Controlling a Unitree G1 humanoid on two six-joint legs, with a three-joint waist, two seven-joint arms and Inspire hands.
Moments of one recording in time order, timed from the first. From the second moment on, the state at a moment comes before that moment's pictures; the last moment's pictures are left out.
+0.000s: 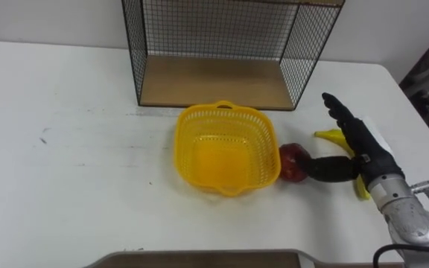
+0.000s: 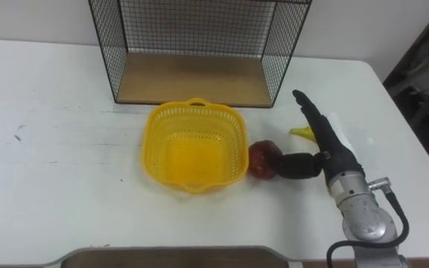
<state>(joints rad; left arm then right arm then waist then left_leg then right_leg) 0.26 0.23 0.11 1.10 0.24 0.02 0.03 0.07 -0.37 -0.06 0.12 -0.17 -0.09 0.11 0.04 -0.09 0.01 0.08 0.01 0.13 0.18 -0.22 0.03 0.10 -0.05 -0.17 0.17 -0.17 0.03</state>
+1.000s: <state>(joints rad) 0.26 0.22 0.09 1.12 0.25 0.03 0.03 0.07 -0.34 -0.01 0.20 0.09 -0.05 0.22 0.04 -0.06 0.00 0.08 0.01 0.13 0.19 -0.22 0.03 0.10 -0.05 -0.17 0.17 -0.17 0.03</state>
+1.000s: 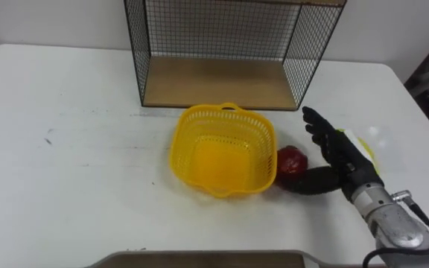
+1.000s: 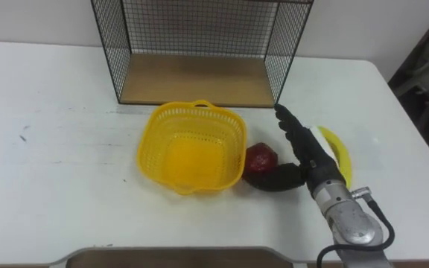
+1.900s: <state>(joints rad) 0.24 0.22 0.09 1.12 0.25 0.04 0.03 0.06 -0.34 0.00 0.27 0.10 -0.05 0.24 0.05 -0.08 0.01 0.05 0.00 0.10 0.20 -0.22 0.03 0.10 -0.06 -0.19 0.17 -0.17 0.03</state>
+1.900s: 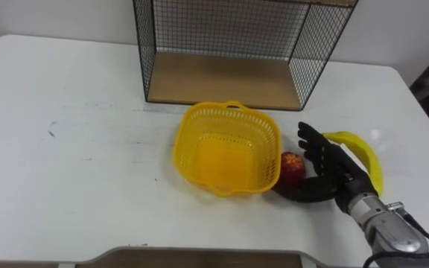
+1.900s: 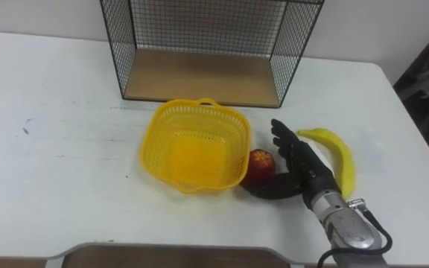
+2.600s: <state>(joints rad) 0.23 0.22 0.09 1.12 0.27 0.04 0.02 0.02 -0.37 0.01 0.24 -0.32 -0.05 0.22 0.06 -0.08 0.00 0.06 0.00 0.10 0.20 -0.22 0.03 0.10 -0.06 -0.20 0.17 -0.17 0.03</state>
